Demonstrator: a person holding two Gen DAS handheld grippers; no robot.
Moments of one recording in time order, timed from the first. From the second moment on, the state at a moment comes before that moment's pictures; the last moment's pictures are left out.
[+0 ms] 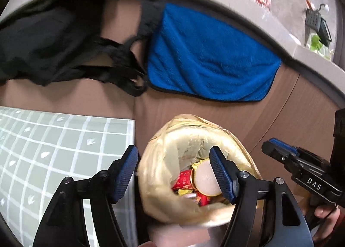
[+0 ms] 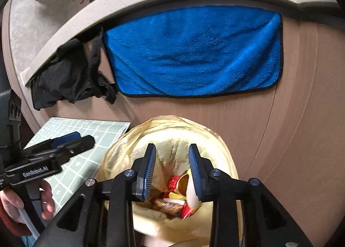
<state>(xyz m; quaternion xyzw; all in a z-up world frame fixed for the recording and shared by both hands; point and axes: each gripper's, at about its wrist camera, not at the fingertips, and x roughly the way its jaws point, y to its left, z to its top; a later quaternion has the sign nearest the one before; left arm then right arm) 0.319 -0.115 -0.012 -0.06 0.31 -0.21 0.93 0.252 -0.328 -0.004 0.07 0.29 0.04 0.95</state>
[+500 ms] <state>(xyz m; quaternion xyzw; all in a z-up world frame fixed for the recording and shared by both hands) 0.102 -0.048 0.008 0.03 0.25 -0.14 0.96 0.089 -0.242 0.019 0.07 0.26 0.13 0.95</state>
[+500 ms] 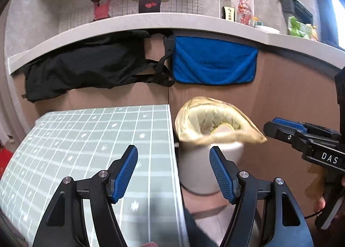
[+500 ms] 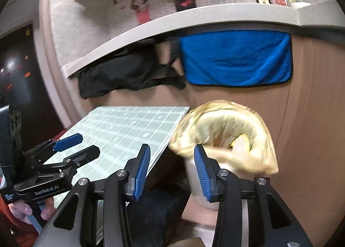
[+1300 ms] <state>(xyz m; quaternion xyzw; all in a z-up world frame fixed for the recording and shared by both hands) -0.018 -0.008 -0.007 0.01 0.24 -0.01 0.97 -0.031 -0.168 -0.004 0.01 0.22 0.13 0.97</state>
